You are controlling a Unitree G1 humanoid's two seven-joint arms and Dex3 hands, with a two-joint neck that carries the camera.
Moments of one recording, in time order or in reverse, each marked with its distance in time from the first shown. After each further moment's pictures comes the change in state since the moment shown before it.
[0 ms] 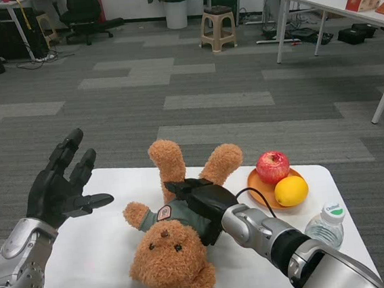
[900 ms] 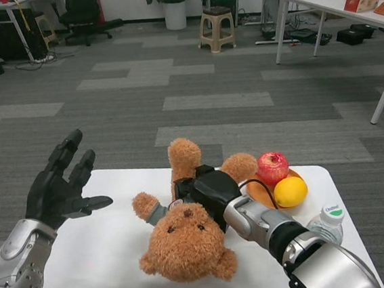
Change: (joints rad) left arm 0.000 0.003 0.001 0.000 -0.001 0.000 0.000; right arm -0.062 0.045 -0.197 0.122 -0.389 -0.054 -0.207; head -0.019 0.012
